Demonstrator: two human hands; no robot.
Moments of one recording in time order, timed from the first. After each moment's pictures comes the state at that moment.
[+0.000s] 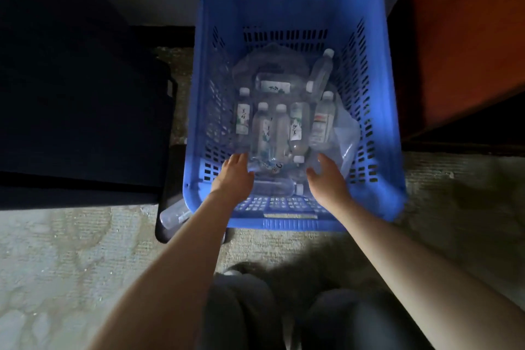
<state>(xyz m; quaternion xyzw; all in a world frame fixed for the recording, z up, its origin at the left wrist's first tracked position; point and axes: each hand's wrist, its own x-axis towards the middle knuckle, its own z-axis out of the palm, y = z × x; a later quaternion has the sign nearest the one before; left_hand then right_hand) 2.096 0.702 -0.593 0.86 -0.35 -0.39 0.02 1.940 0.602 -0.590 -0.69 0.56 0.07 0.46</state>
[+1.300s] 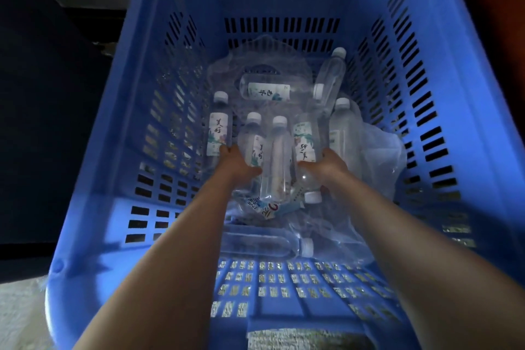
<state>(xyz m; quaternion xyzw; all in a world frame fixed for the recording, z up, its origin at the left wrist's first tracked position) 2.151 0.601 -0.785 0.86 -0.25 -0.42 0.12 2.002 0.498 -0.794 -0.57 0.63 0.01 0.52</state>
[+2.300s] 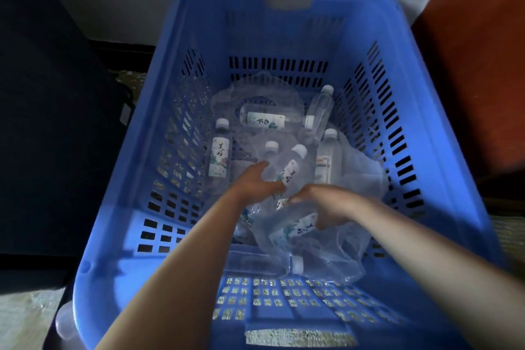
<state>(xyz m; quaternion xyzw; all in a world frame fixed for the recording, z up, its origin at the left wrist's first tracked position) 2.126 0.593 -0.751 0.79 -0.28 -0.48 0.27 1.983 0.499 -0.724 -0.88 0.22 0.35 0.22</state>
